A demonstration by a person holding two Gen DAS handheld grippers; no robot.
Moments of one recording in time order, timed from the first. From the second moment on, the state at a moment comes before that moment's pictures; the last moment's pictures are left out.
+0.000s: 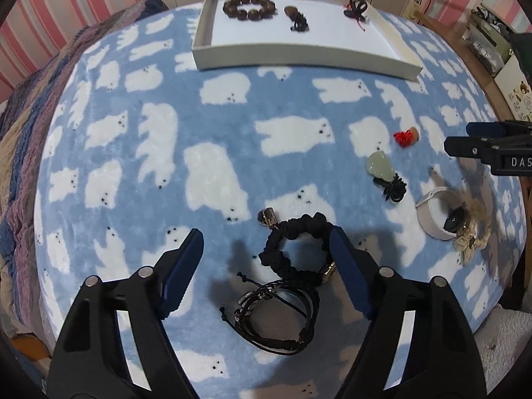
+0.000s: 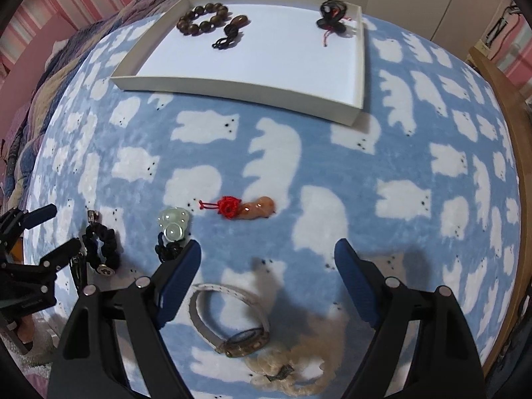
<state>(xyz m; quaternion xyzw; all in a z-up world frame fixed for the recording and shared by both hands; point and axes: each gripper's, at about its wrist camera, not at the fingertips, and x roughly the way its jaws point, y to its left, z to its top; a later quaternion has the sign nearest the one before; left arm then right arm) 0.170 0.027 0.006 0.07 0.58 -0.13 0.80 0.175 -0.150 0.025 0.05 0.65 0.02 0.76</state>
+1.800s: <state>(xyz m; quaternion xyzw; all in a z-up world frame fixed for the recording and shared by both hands) 0.188 0.005 -0.026 0.11 0.61 -0.15 0.77 0.219 -0.090 -0.023 -0.03 0.68 0.08 0.73</state>
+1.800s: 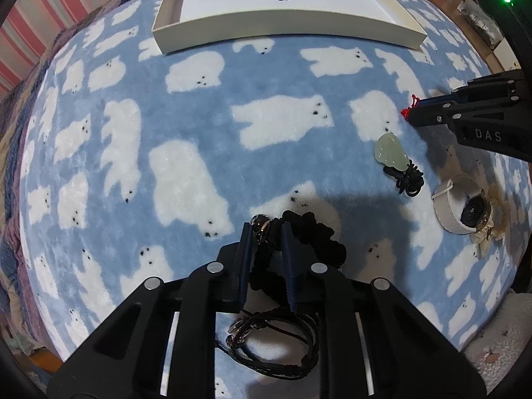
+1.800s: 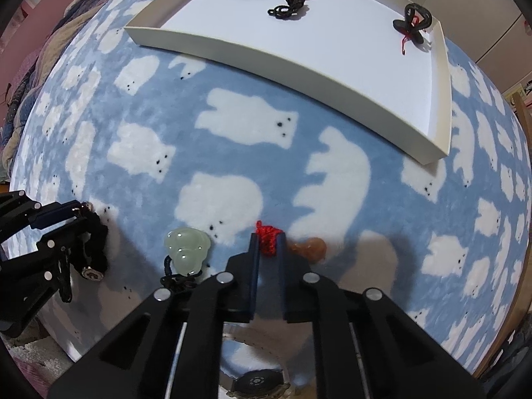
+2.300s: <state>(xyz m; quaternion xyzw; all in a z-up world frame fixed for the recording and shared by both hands) 0.196 0.005 -0.018 0.10 0.60 -0.14 0.78 0.218 -0.101 -0.008 -0.01 0.66 0.08 0.75</state>
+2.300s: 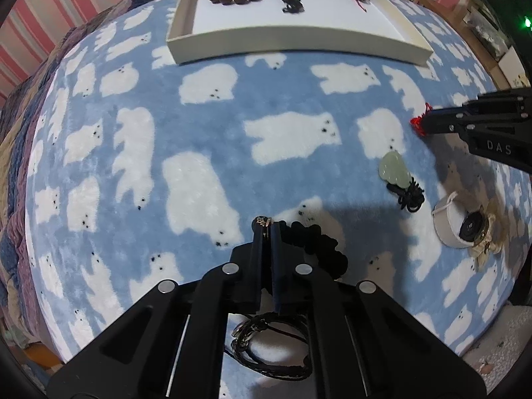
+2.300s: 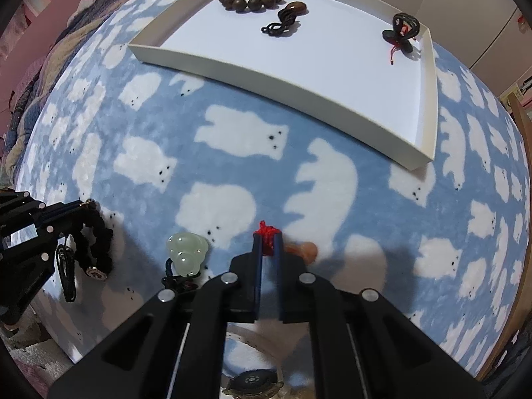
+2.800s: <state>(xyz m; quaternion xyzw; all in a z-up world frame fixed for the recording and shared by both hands) 0.197 0.004 0.018 0.09 0.56 -0.14 0.81 0.210 -0.133 0.015 0.01 0.64 0.07 0.77</state>
